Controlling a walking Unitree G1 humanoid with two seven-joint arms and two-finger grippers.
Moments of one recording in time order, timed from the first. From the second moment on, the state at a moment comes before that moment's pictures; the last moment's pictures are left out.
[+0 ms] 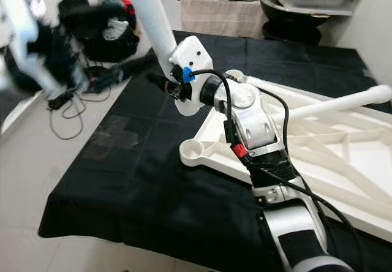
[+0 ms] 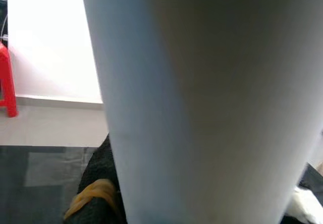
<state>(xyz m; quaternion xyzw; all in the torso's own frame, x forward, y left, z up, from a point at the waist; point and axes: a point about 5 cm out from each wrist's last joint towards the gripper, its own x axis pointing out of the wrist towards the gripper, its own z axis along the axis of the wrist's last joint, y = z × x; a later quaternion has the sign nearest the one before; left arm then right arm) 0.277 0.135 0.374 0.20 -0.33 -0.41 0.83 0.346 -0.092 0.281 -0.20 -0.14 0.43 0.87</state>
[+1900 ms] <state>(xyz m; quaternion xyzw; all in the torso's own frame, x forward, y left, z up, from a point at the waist) 0.288 0.093 0.389 0.06 -0.30 -0.59 0.75 0.310 -0.048 0.253 0.03 -0.15 0.59 0.79</state>
